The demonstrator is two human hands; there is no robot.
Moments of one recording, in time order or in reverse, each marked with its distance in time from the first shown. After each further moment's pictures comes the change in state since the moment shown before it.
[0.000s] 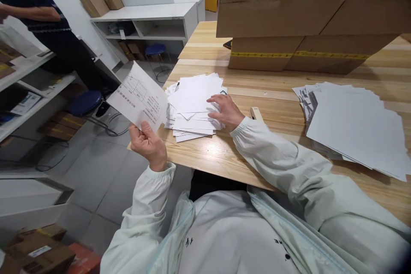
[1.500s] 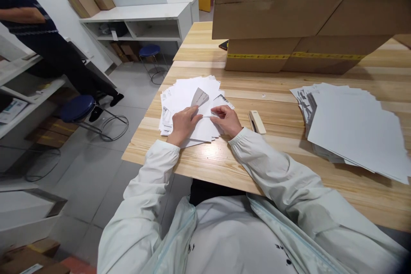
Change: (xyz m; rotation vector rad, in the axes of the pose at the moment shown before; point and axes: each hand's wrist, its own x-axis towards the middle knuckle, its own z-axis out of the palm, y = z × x) left_hand -0.009 -0.005 0.114 0.305 -1.070 0.463; right_hand -0.009 0.035 0.046 0.564 0.360 0.275
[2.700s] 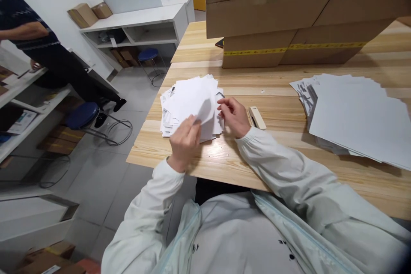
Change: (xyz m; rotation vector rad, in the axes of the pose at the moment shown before) left_hand -0.069 0.030 -0.032 -0.450 0.210 0.036; right_hand -0.022 -0.053 -0.019 0.098 0.088 0.039
